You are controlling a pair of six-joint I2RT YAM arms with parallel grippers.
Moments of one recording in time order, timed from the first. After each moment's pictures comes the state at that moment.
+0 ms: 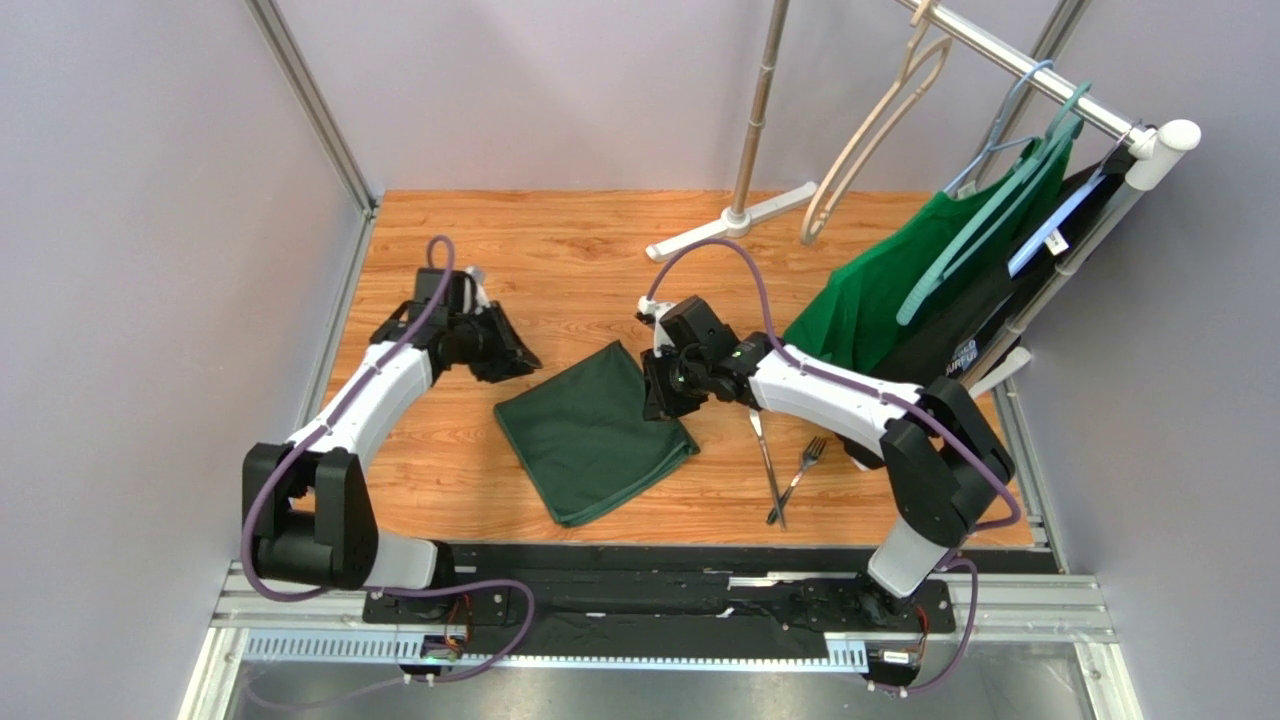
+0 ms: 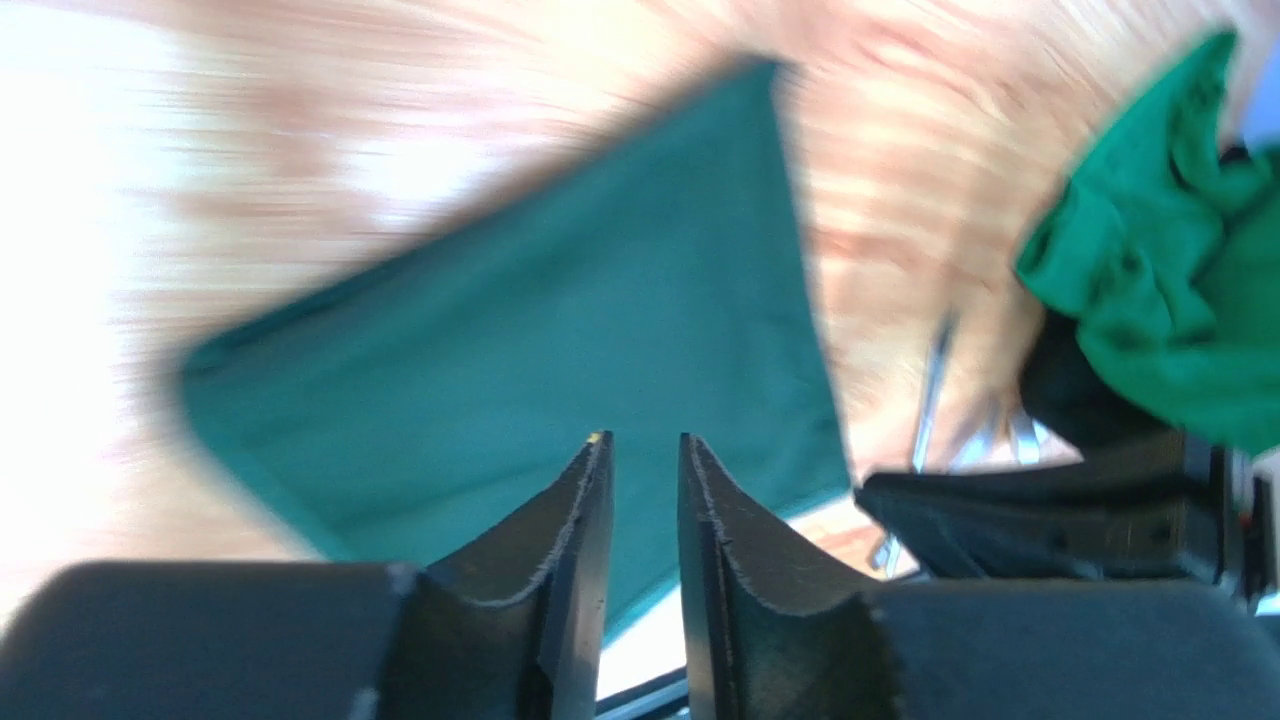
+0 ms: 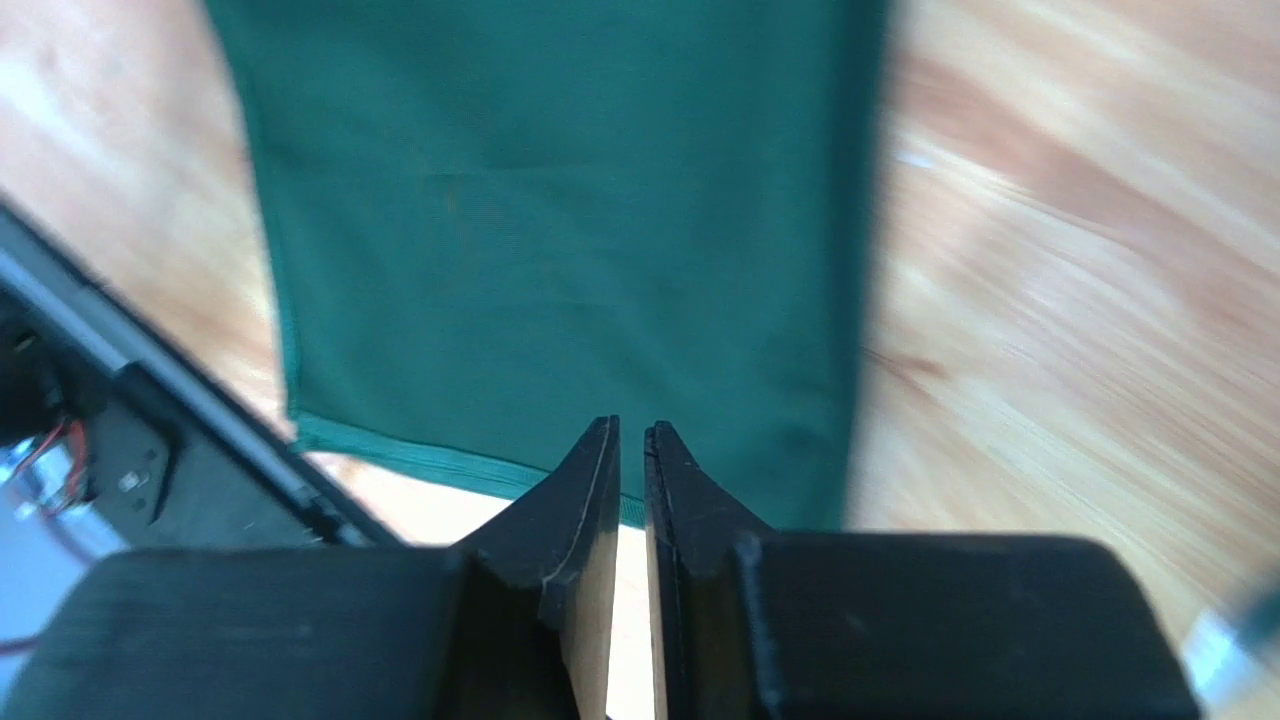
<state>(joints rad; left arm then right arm) -0.19 1.38 0.95 -0.46 0.35 -0.63 0.75 1.65 1.13 -0.39 -0.19 0.38</state>
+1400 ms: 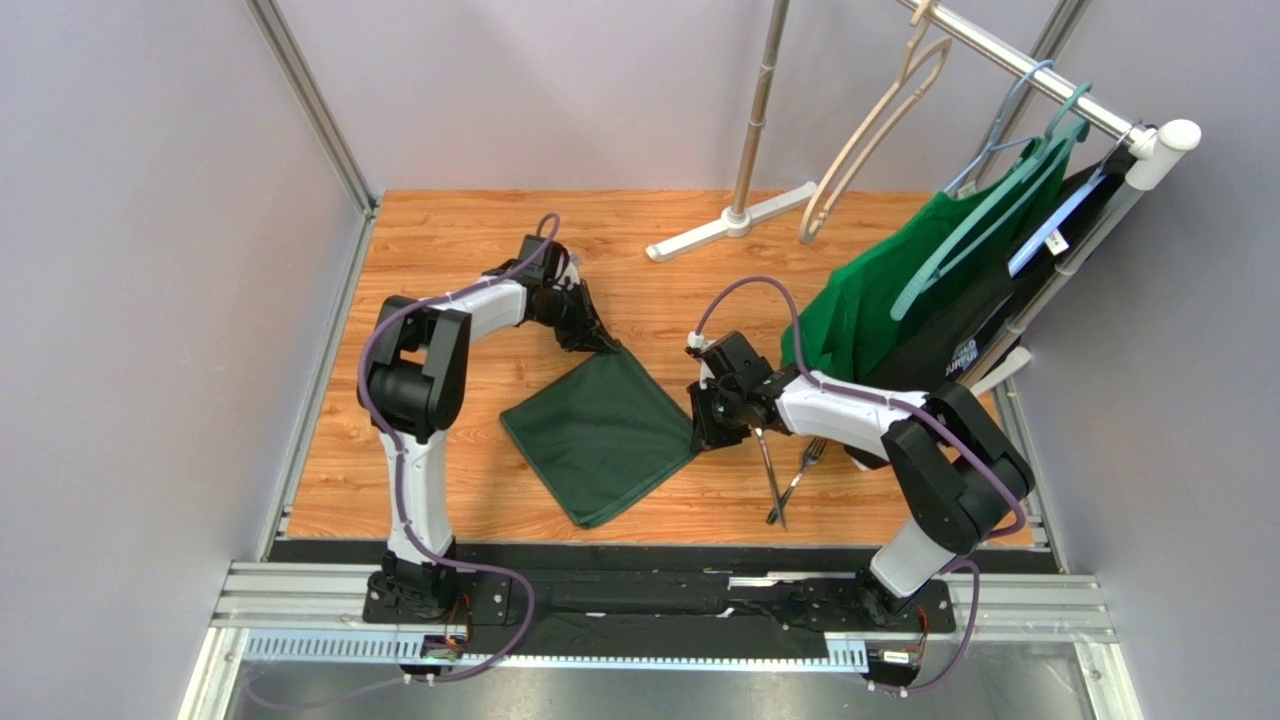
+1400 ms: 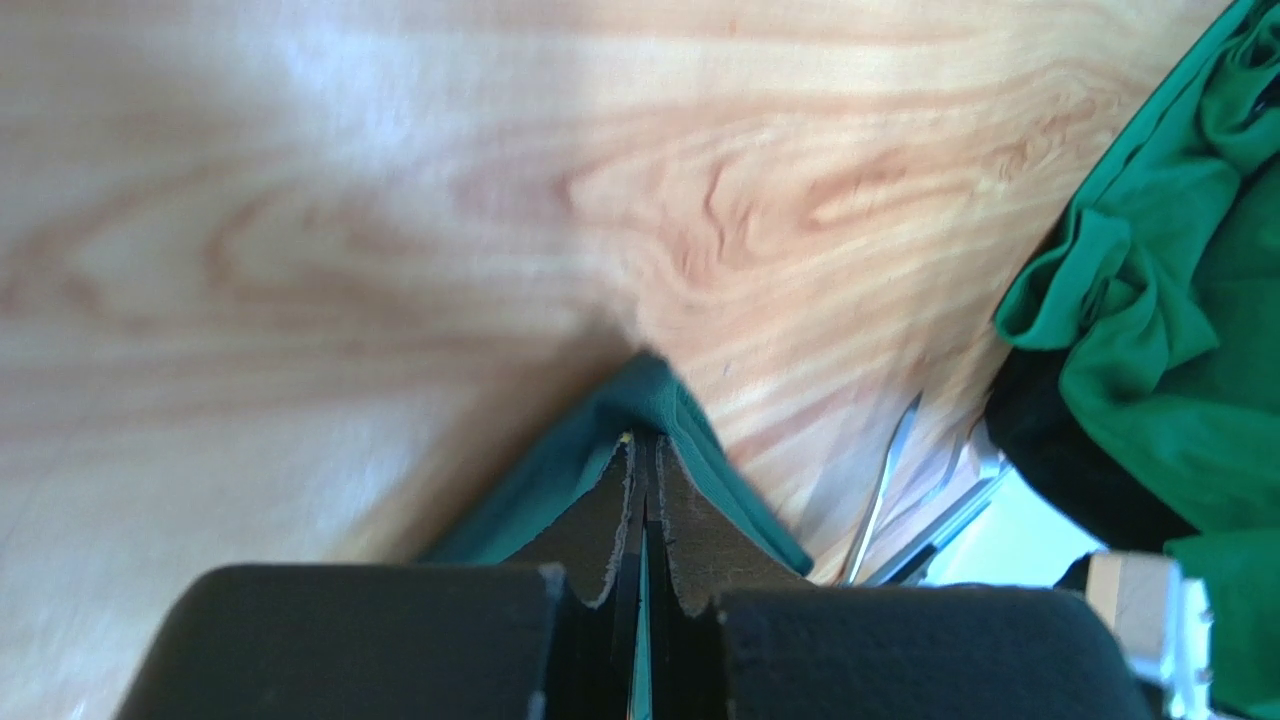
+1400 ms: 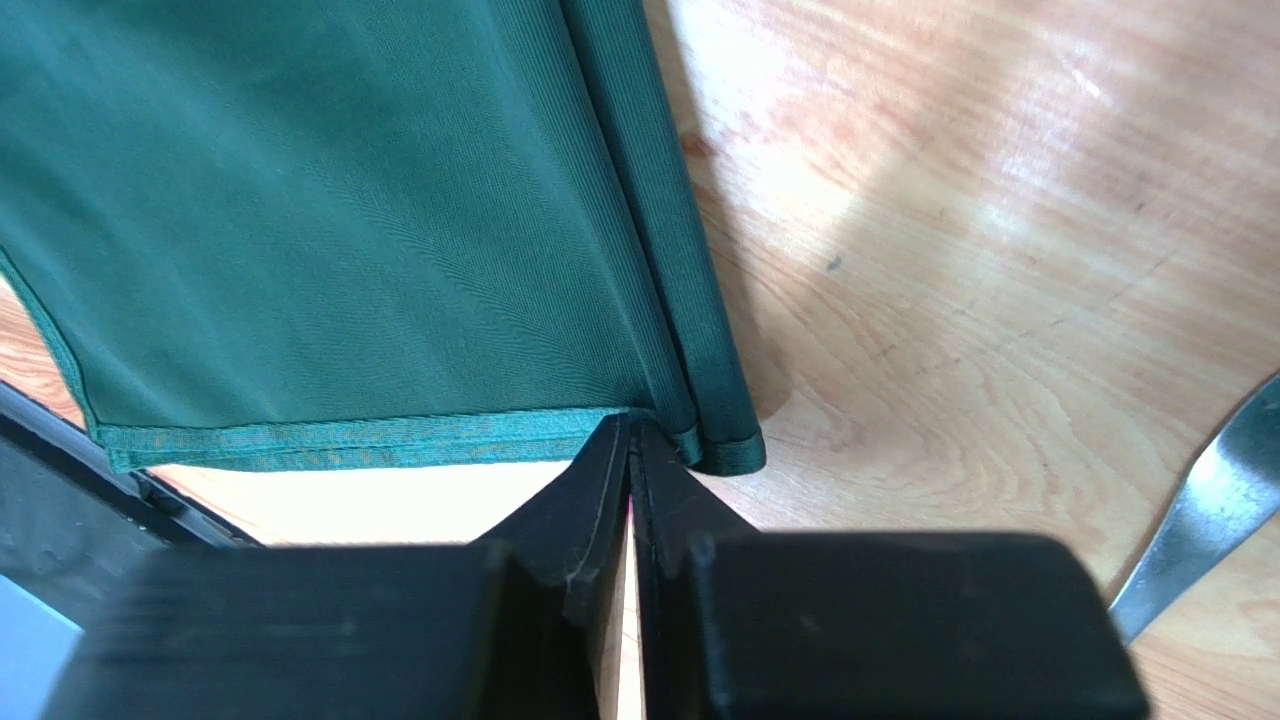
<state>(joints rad) -0.29 2.07 1.39 -0.35 0.54 -0.67 0.67 1.62 0.86 -0.29 -0.20 0.42</state>
